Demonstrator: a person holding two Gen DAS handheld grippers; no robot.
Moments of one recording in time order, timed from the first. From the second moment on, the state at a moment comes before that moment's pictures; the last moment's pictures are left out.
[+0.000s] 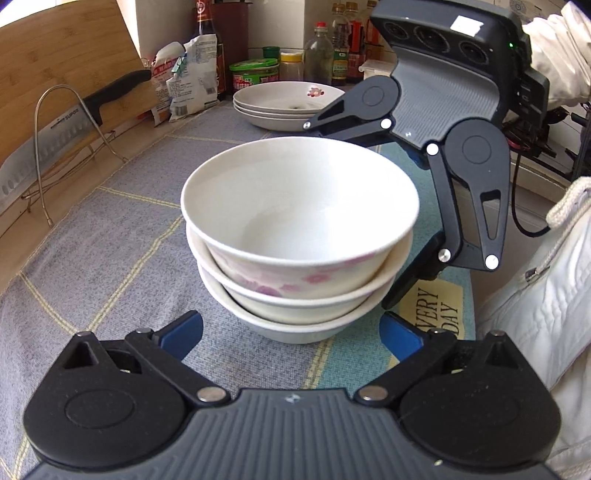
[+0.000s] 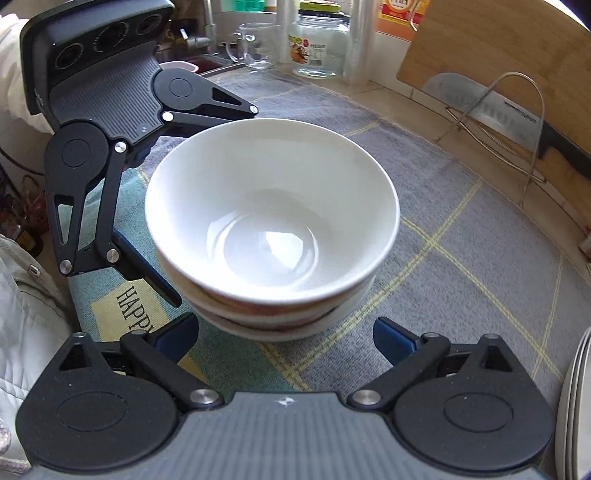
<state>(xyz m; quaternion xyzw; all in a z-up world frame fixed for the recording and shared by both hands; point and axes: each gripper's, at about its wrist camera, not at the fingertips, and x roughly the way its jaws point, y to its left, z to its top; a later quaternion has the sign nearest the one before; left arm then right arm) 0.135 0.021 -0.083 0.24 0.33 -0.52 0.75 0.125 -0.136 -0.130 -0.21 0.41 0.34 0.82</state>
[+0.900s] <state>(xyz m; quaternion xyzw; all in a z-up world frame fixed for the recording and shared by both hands) 0.150 0.014 -0.075 0.25 0.33 -0.56 0.72 0.130 -0.132 -0.119 -0.22 0.41 0.37 0.80</state>
